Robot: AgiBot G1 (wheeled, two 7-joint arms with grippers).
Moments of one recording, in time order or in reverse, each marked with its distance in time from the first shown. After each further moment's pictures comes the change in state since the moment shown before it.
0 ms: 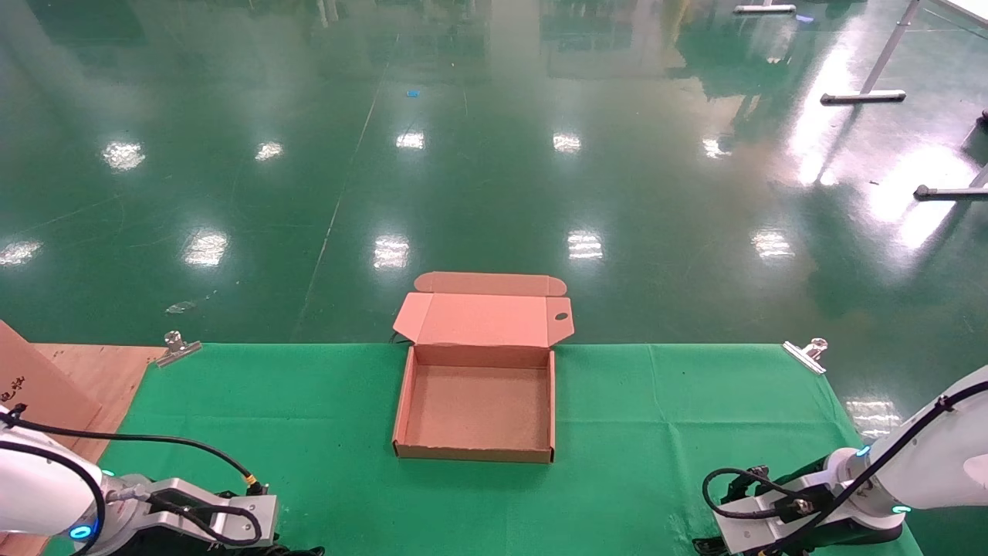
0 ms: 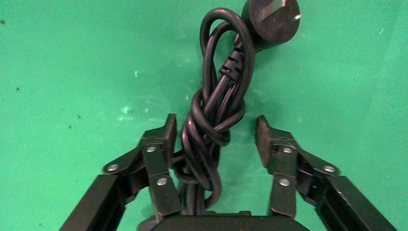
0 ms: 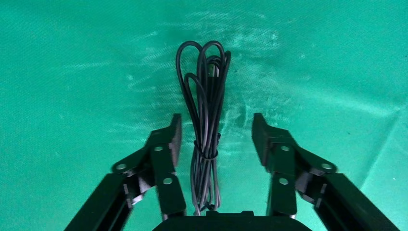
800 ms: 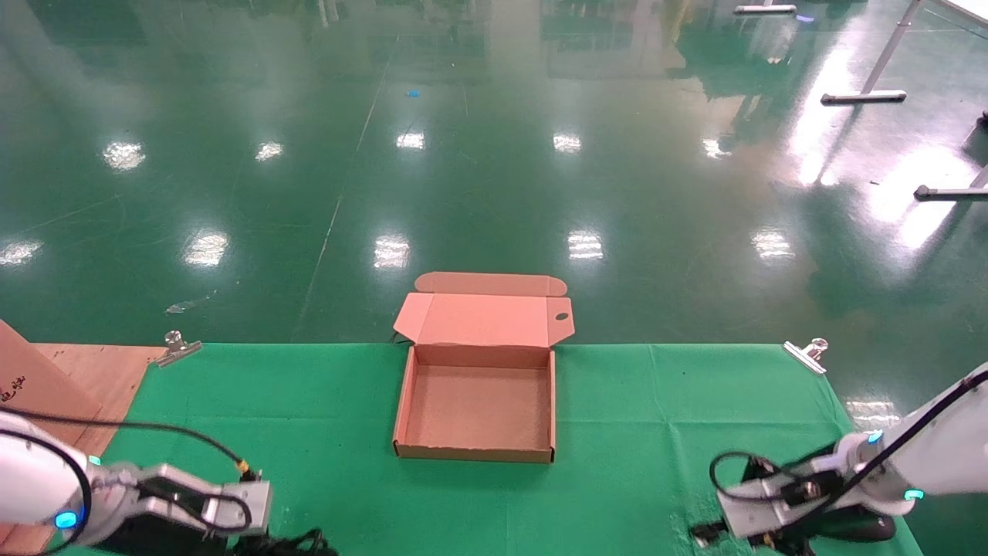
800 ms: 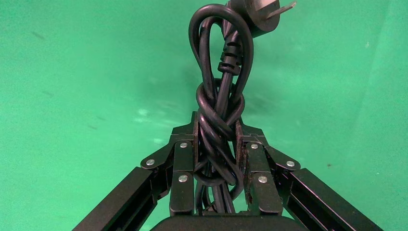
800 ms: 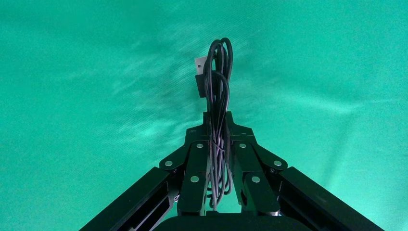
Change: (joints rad) left arm -0.068 -0.019 -0.008 -0.013 -0.012 0.073 0.012; right arm 0.074 0.022 0.044 -0.053 0.063 -0.066 -0.054
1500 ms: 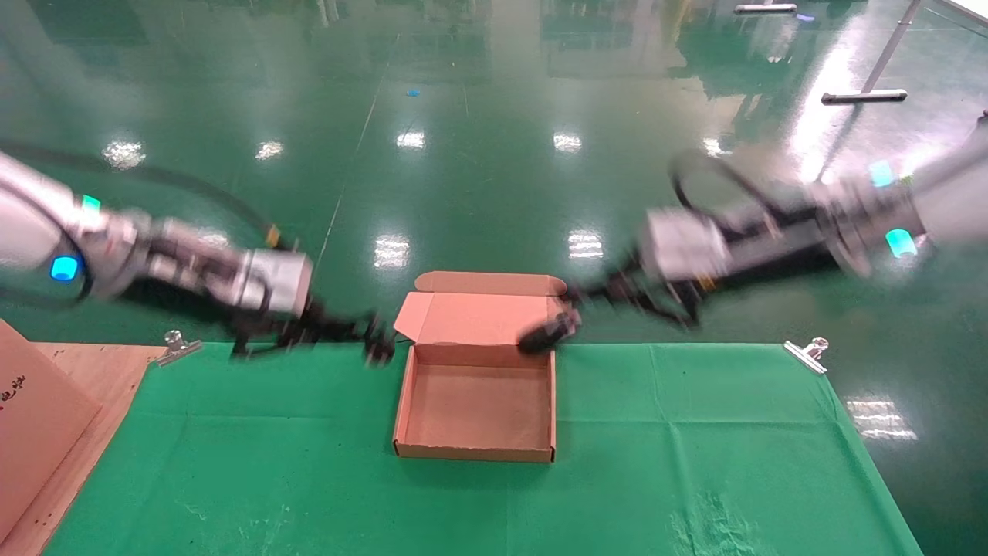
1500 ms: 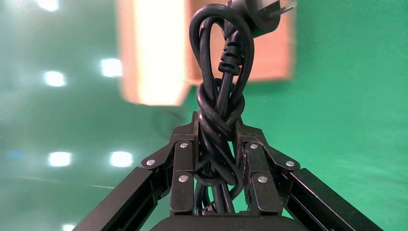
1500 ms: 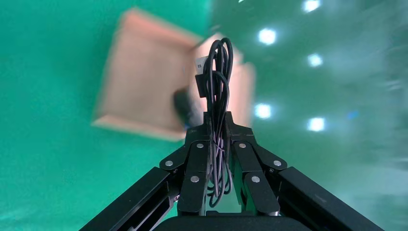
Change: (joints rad) left arm -0.363 0.057 -0.021 -0.150 -0.012 0.062 0.000; right arm 0.317 -0.074 0.113 0.132 0.164 -0.186 0.149
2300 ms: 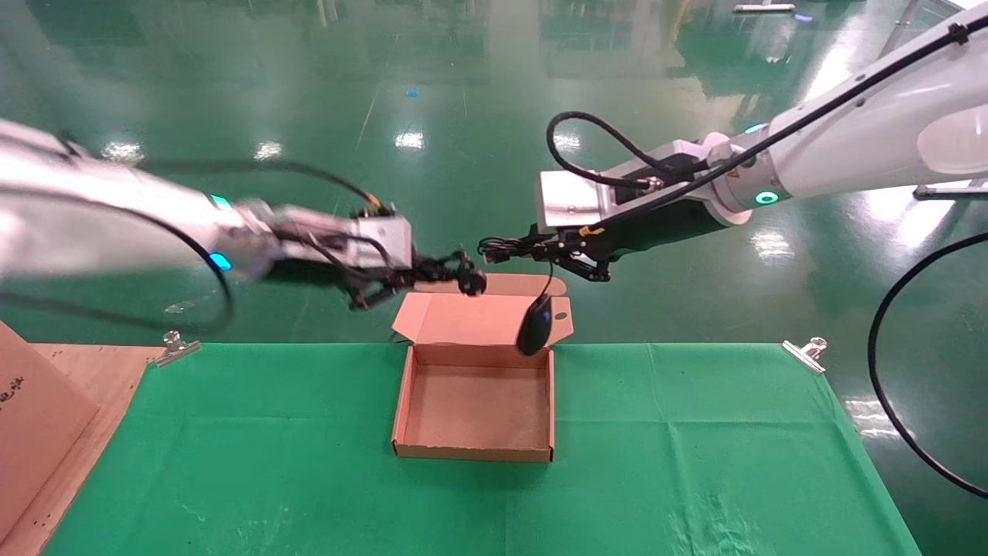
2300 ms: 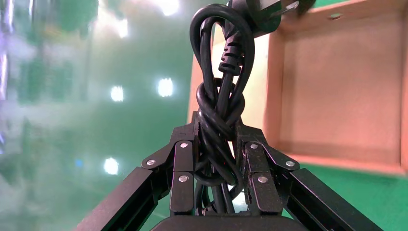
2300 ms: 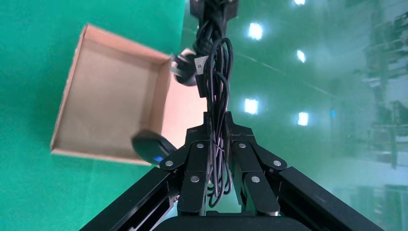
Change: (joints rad) left arm 0.117 0.173 -0.089 0.094 -0.120 -0.421 0.076; right arm 0.029 -0.110 -0.045 0.028 0.027 0.101 0.128
